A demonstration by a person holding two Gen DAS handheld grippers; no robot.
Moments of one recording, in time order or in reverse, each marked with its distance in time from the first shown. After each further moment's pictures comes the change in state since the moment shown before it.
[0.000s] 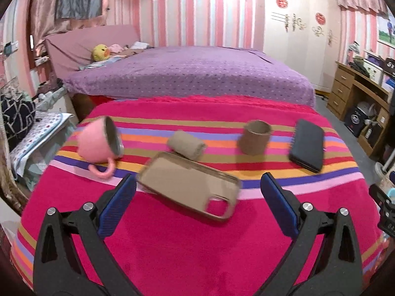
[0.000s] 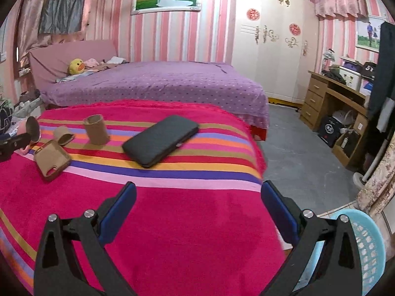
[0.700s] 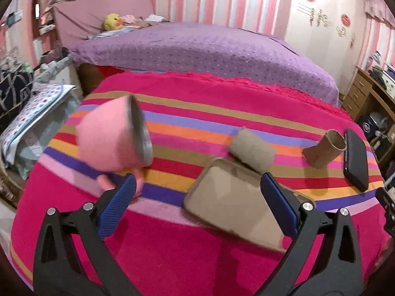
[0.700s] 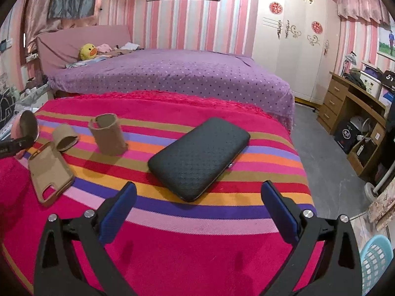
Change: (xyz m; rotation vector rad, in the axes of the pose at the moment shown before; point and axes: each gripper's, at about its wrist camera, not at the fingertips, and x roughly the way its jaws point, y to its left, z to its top) left arm 0.095 0.074 0.019 -0.091 0.146 -0.007; right arm 0.077 0.060 0.033 -0.060 0.066 0.050
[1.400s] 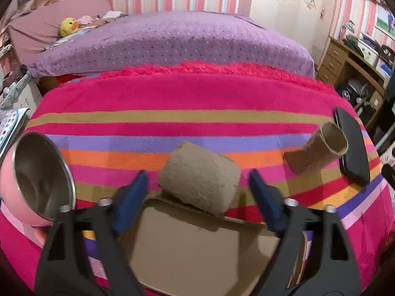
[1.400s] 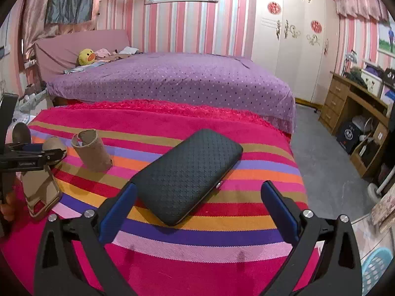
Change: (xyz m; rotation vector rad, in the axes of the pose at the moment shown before) left arm 0.065 -0.050 0.025 0.170 0.090 -0.126; right arm 0.020 -0.012 0.015 0.010 -0.022 0.015
